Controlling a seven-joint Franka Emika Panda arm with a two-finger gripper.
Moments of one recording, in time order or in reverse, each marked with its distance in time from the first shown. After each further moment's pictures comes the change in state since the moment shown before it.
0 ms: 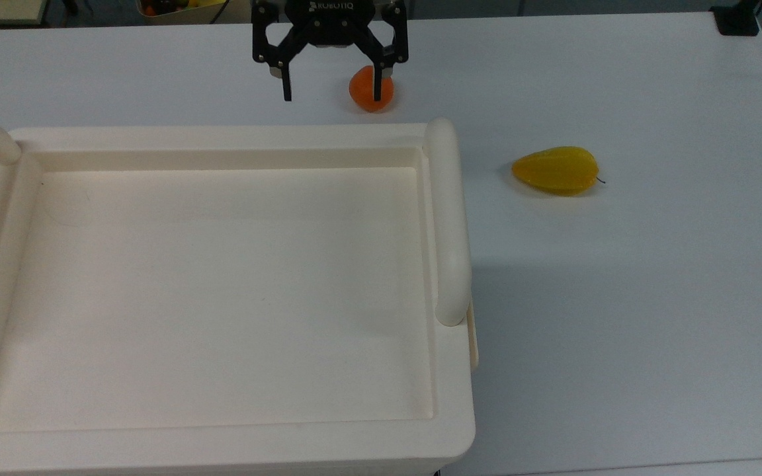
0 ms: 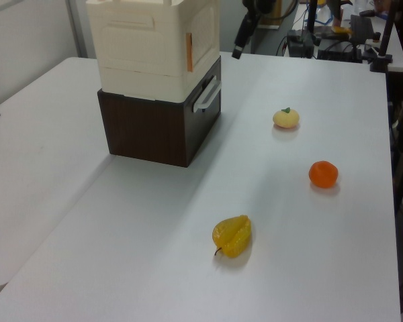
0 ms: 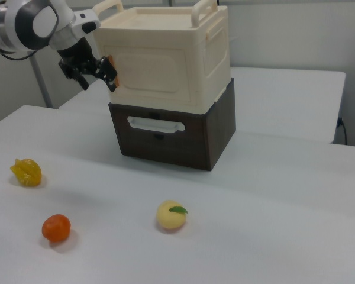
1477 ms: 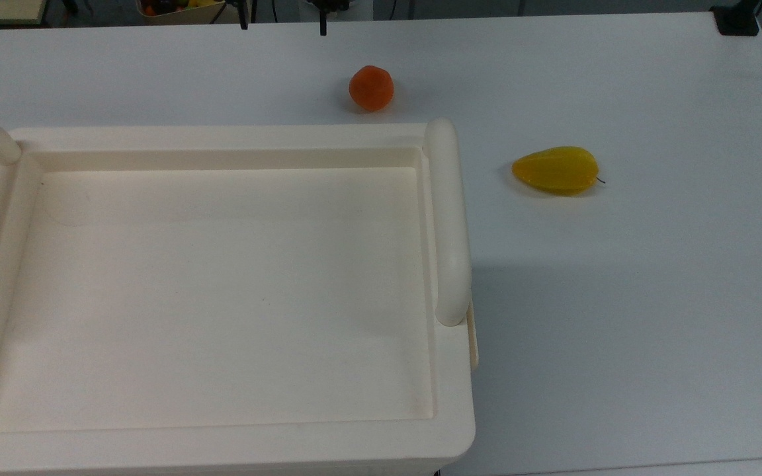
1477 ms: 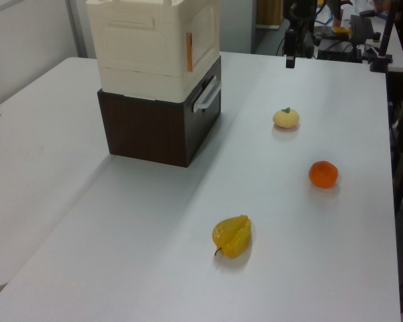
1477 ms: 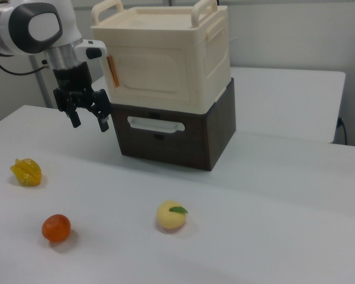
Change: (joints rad) arm -0.080 -0.146 -0.012 -0.149 -0.001 -0.386 -0.031
